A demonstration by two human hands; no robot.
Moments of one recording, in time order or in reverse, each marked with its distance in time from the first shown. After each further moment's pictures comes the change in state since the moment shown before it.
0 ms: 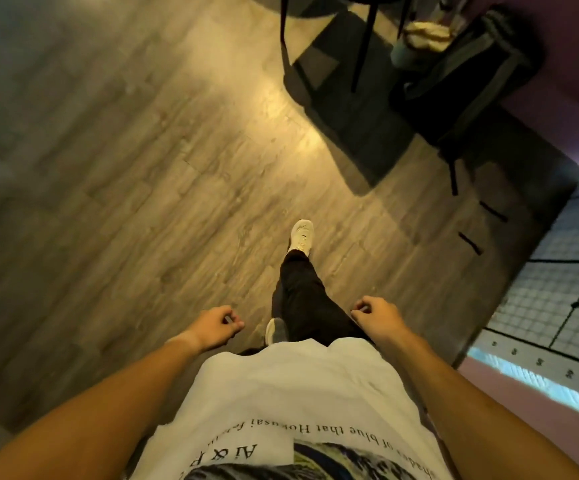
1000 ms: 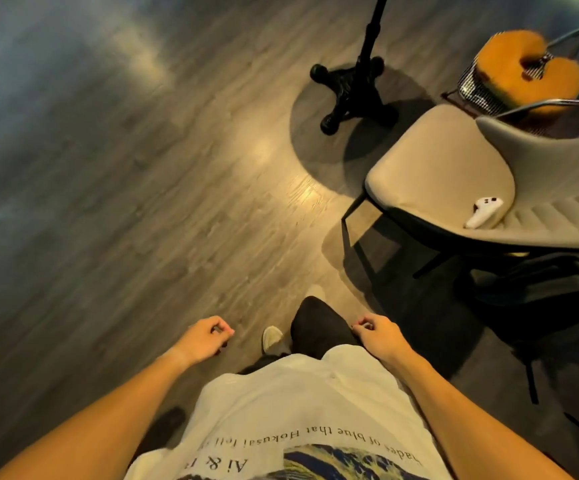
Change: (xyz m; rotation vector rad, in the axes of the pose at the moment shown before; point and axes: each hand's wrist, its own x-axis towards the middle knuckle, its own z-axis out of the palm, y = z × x) left_hand 0.252 0.283 -0.695 -0.144 0.180 -0.050; right_hand 0.292 -0.709 -0.204 -0.031 -0.028 -0.168
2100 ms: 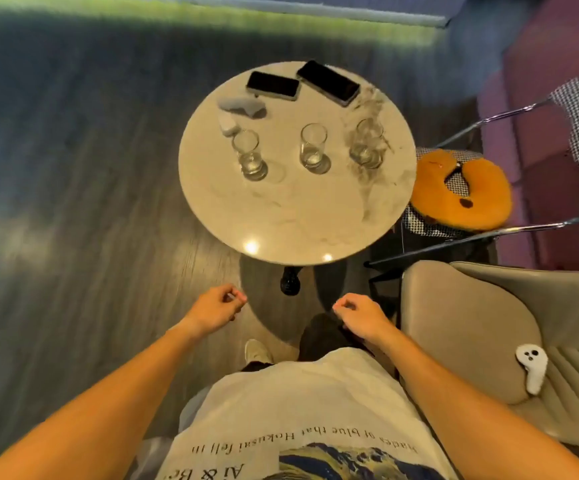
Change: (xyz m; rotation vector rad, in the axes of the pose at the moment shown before) left_hand 0.437 0.739 -0.436 0.434 -0.173 0.482; right_hand 0.403 -0.513 -0.407 0.528 0.281 0.085
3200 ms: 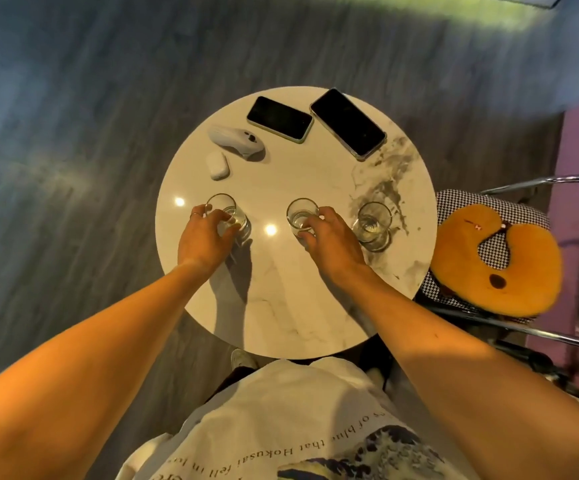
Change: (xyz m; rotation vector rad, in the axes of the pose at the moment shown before) left_hand 0.193 0.188 -0.082 0.273 0.565 -0.049; right_hand 0.205 -0.215 -0.146 -0.447 0.167 -0.610
